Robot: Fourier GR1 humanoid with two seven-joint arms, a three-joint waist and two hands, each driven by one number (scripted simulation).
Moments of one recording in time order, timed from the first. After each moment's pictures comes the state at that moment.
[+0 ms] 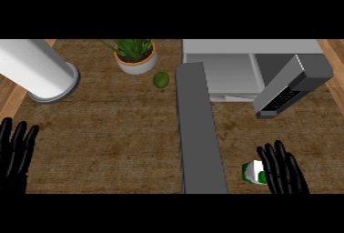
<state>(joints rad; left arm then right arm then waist) 0.33 0.04 0.05 -2.19 0.18 -0.10 -0.06 0.46 -0.05 0.47 -2.26 0.12 -0.10 -0.11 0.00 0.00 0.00</state>
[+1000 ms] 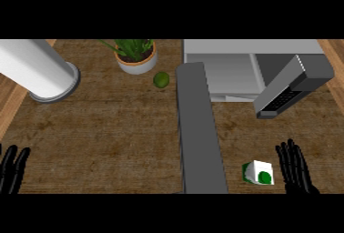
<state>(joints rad) 0.50 0.02 0.08 -2.21 0.21 -0.22 -0.17 0.43 -0.11 0.14 -1.79 -0.08 -0.02 -0.44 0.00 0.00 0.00</state>
